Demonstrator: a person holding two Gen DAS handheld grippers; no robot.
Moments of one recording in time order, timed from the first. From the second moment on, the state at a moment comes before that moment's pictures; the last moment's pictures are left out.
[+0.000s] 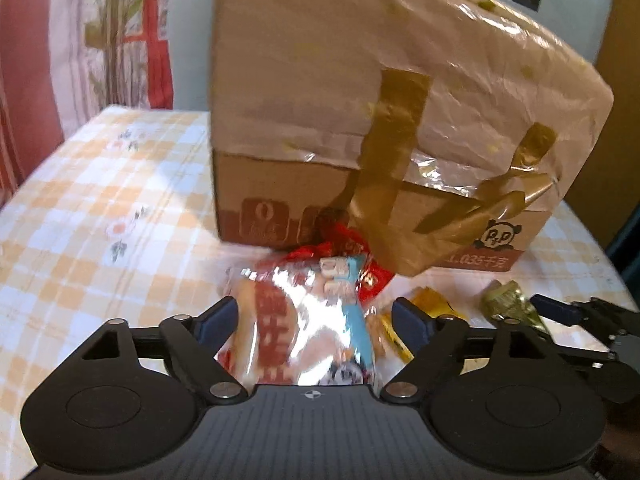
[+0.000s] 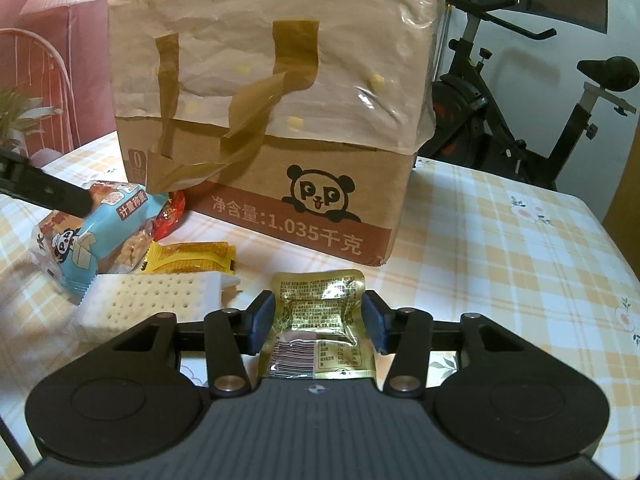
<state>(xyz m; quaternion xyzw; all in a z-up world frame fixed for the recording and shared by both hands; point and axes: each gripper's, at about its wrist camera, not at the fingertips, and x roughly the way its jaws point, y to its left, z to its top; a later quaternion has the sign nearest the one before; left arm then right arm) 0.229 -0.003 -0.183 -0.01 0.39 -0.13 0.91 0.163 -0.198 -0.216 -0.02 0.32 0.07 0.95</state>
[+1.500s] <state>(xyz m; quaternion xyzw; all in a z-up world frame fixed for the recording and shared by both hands) 0.182 0.046 -0.091 -0.03 0.23 -0.09 0.97 0.118 -0.225 -0.126 0.01 0.19 0.04 0.98</state>
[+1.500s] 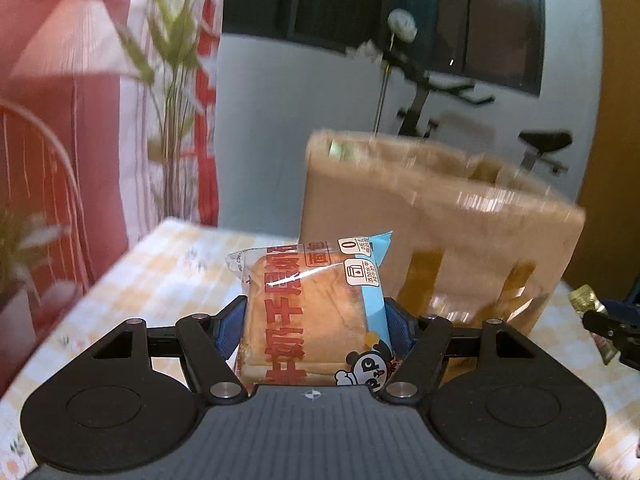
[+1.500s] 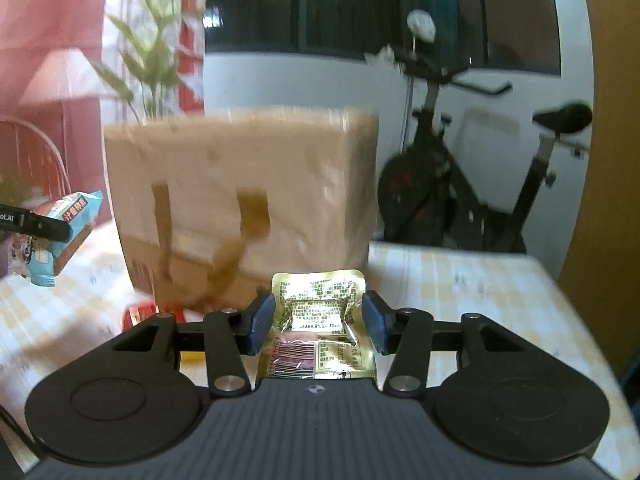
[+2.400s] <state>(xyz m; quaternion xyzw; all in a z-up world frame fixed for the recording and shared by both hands) 0.332 -0.083 -0.019 0.01 0.18 -0.22 0.96 0.255 -0.209 -0.048 0.00 0.13 0.07 0.99</state>
